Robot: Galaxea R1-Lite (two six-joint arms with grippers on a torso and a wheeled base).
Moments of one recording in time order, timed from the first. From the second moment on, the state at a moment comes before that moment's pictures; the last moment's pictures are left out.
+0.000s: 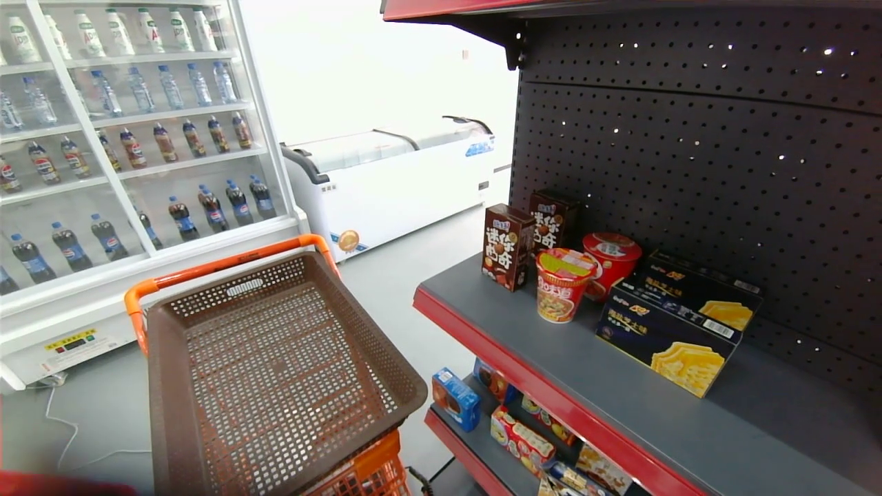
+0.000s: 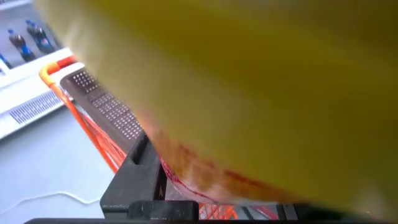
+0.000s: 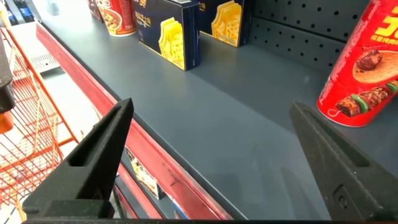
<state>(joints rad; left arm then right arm) 0.03 0.29 -0.28 0.02 -0.17 0.03 0.00 0.00 0.00 0.00 0.00 0.01</state>
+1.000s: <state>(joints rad) 0.00 0.08 -0.28 0.08 -0.18 0.04 0.00 0.00 0.00 0.00 0.00 0.00</state>
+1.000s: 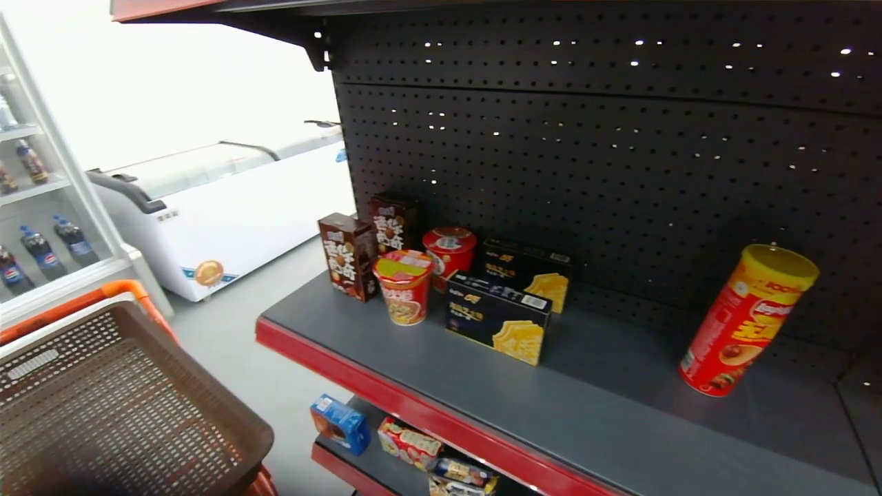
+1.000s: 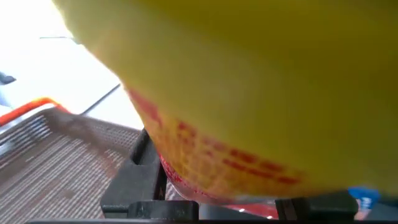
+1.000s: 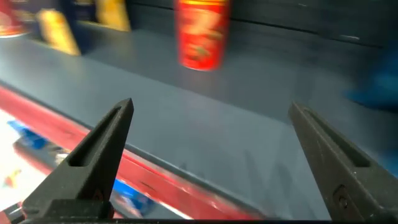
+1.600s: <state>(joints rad) -0.05 0.08 -0.27 0.08 -0.18 0.04 0.00 0.00 0.00 0.00 0.00 0.00</state>
